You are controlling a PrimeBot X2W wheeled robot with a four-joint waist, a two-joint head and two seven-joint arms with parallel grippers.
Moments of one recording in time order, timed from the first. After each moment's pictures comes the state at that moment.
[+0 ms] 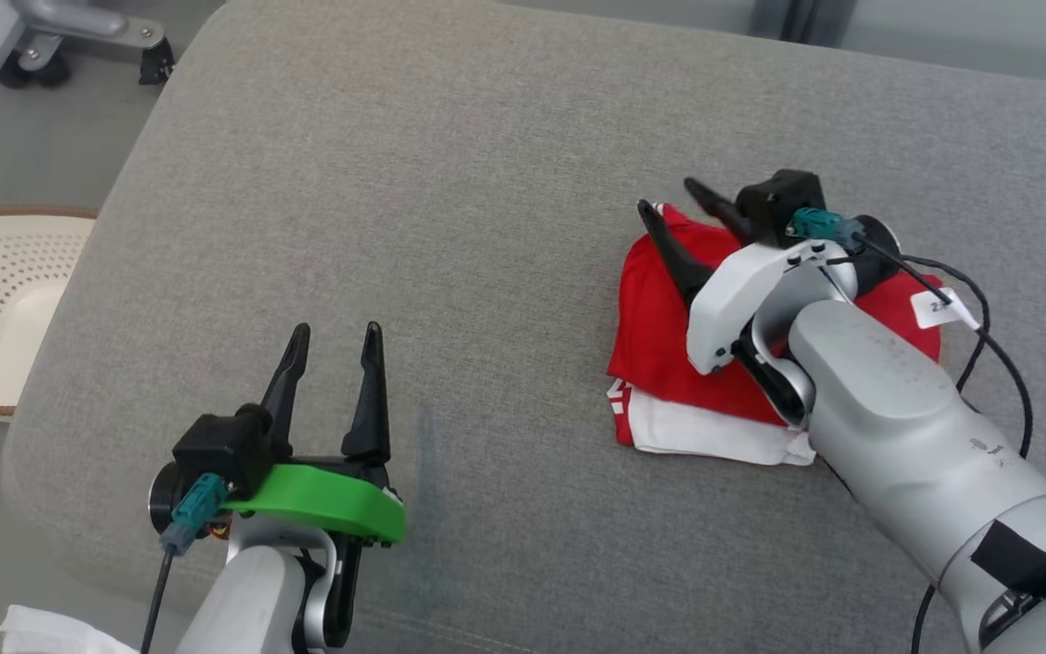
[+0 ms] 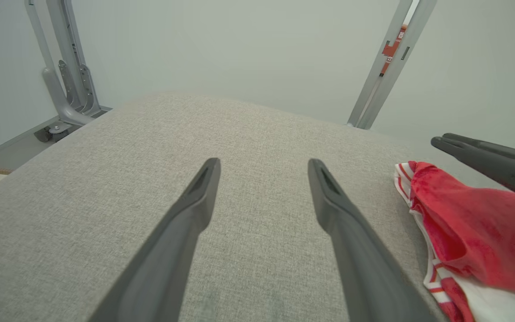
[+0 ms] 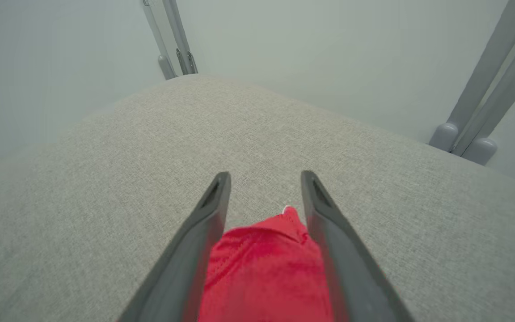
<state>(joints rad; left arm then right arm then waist) -0.25 0.12 -0.35 0.24 -0.48 0.06 -0.26 -0.90 -0.15 0.72 0.95 0.56 0.13 -0.24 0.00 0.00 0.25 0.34</state>
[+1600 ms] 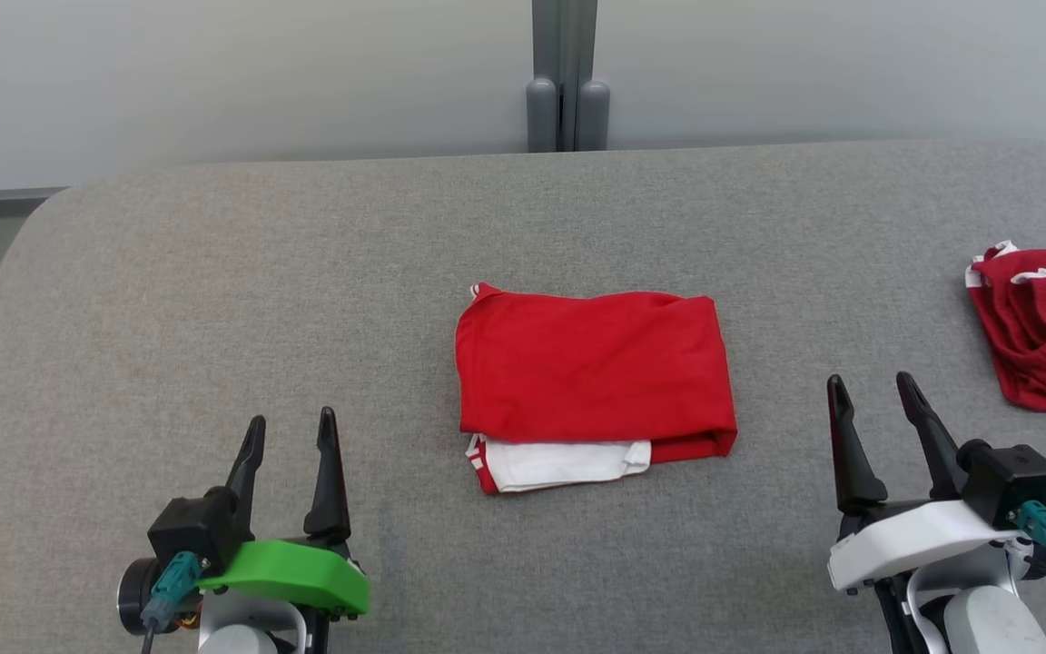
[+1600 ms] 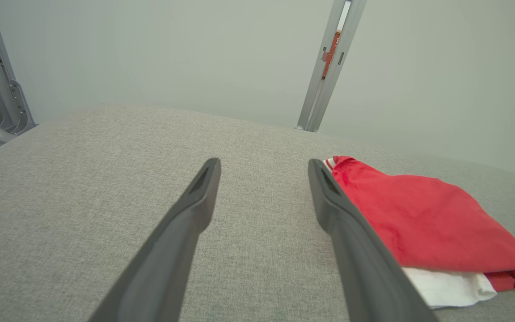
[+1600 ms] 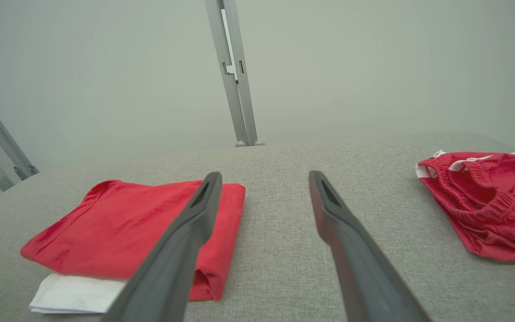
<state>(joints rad) -0.10 0.05 -0.17 0.29 -0.35 0.00 -0.26 -0.04 -0.05 -0.02 0.13 0.18 0.13 -0.19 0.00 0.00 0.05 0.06</state>
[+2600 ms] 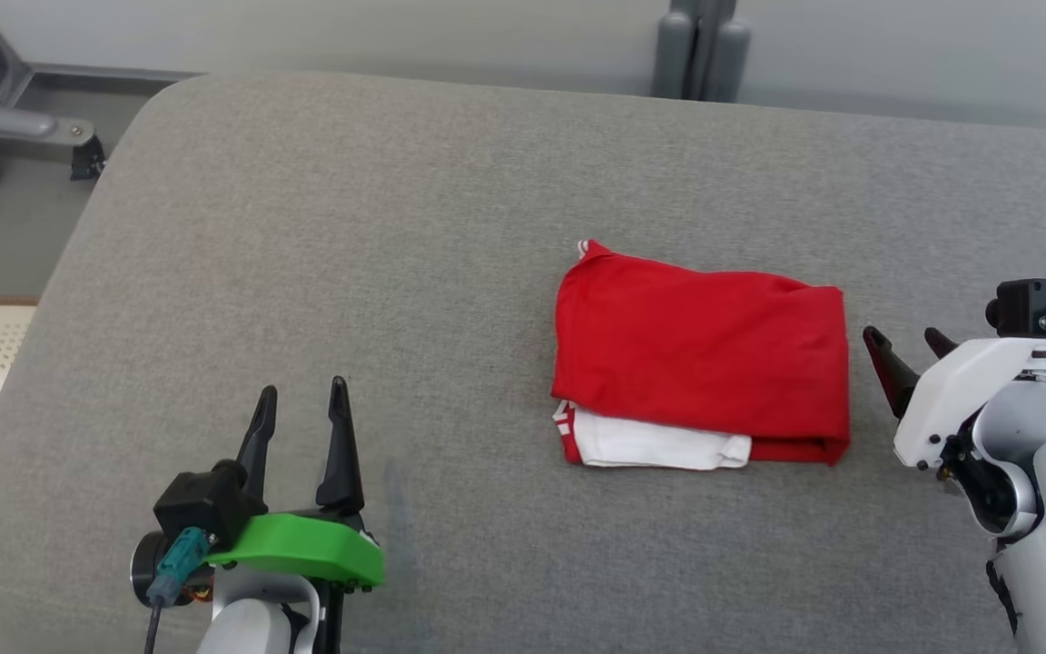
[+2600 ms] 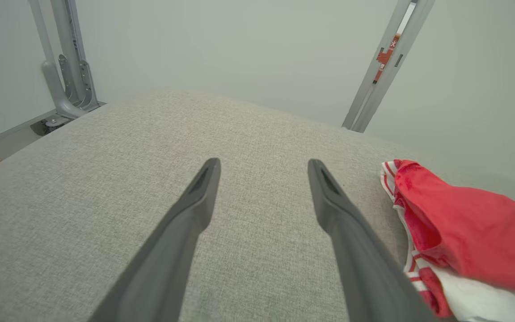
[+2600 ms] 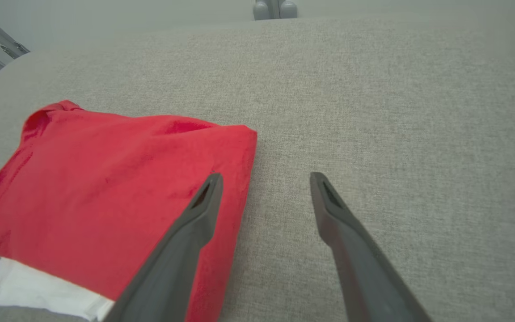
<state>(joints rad) -0.14 0.05 -0.21 0.27 -0.39 0.04 -0.26 -0.33 -0.23 -0.04 0.32 0.37 0.13 0.39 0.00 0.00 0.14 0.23</state>
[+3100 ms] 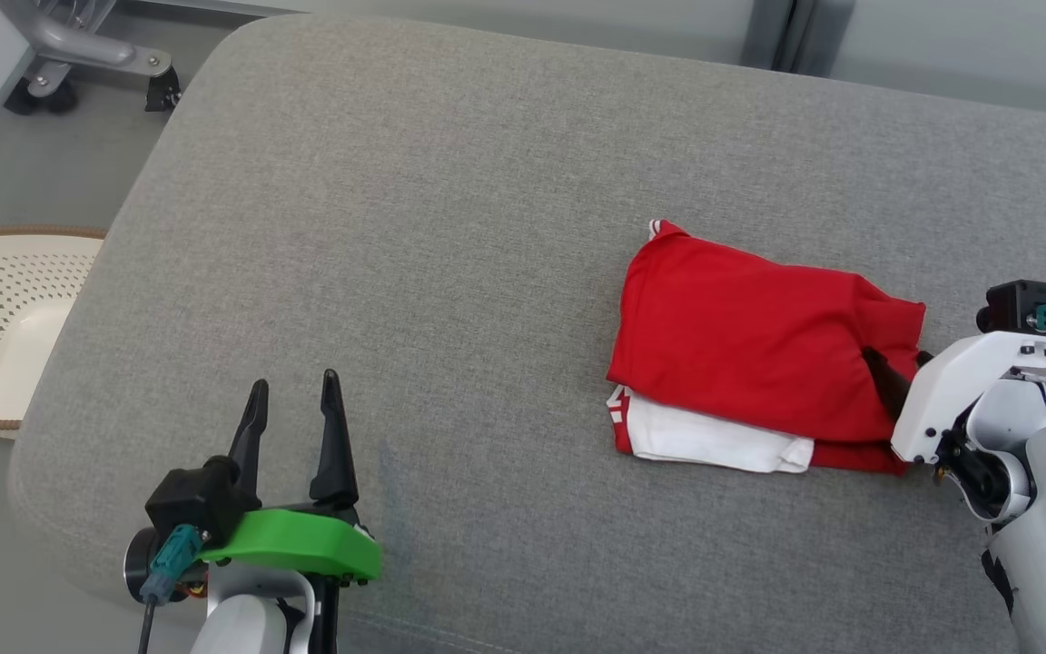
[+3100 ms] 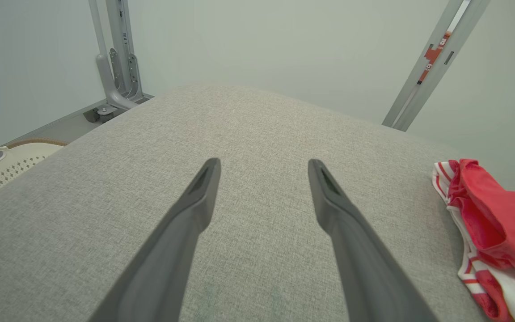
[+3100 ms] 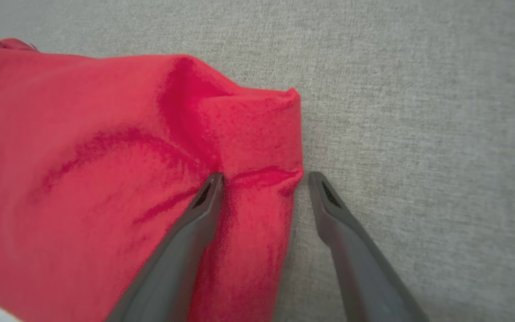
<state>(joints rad) -0.14 0.05 -0.20 0.25 -0.40 0.05 -0.26 -0.41 -0.25 -0.01 0.53 0.44 0.13 0.43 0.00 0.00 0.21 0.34</state>
